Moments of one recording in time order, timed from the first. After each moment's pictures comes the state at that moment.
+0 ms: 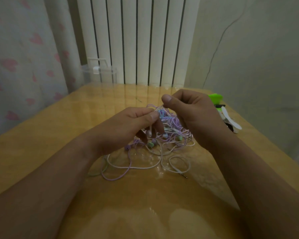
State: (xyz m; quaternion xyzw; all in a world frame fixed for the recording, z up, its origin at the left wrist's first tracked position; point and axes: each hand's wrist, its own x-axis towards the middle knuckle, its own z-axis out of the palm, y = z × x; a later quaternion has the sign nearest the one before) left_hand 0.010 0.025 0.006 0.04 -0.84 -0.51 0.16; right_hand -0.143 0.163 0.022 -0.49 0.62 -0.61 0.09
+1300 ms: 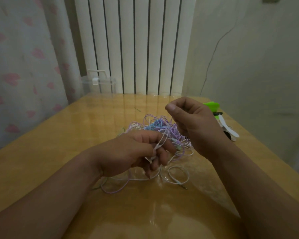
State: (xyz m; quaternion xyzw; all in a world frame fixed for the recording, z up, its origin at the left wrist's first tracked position) left_hand 0.010 0.036 -0.002 0.01 -0.74 -0.67 -0.01; right_hand -0.155 0.162 0.018 -0.45 0.56 -0.67 0.15
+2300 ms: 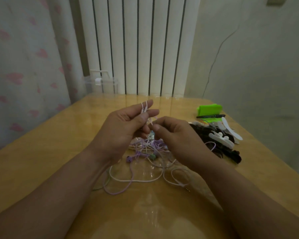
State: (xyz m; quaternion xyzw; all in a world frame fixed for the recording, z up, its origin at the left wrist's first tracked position) left_hand 0.003 0.022 0.003 0.07 -0.71 -0.61 0.34; right_hand -0.130 0.147 -0.005 -0.51 0.69 -0.50 0.11
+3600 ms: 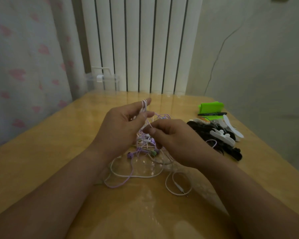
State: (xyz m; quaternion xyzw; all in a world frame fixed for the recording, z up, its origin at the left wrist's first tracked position) left_hand 0.006 0.018 -0.004 0.12 -0.79 -0.44 0.41; right_hand -0.123 0.153 0.001 -0.57 0.72 -0.39 0.09
